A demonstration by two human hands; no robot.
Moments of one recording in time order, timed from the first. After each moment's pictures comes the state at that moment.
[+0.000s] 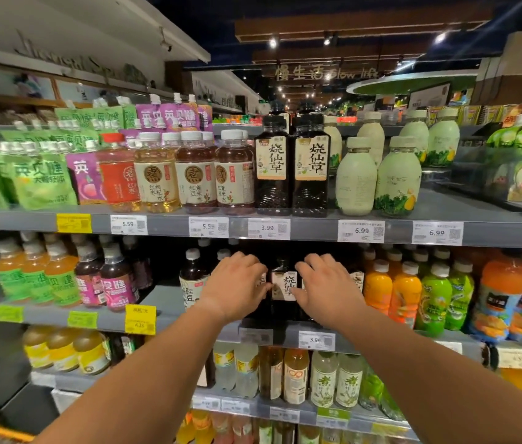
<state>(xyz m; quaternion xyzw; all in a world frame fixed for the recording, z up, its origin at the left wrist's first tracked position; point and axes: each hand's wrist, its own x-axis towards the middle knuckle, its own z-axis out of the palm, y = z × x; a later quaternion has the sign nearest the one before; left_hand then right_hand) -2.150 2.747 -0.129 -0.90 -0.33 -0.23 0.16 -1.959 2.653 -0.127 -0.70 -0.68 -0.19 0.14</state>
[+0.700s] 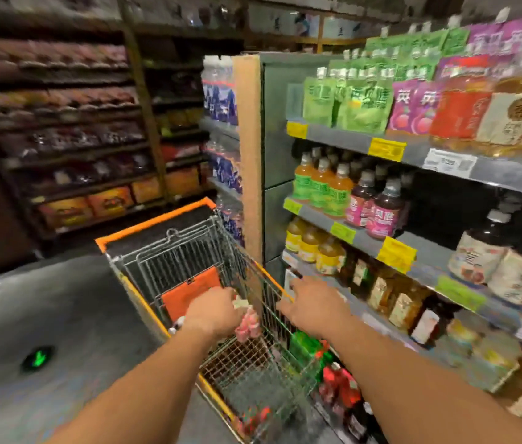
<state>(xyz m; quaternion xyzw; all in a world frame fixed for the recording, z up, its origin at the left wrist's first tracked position) -2.619 2.571 -0.251 -0.56 -0.82 -0.09 -0.10 -2.416 2.647 -0.221 -0.45 -0.89 0.08 0.07</state>
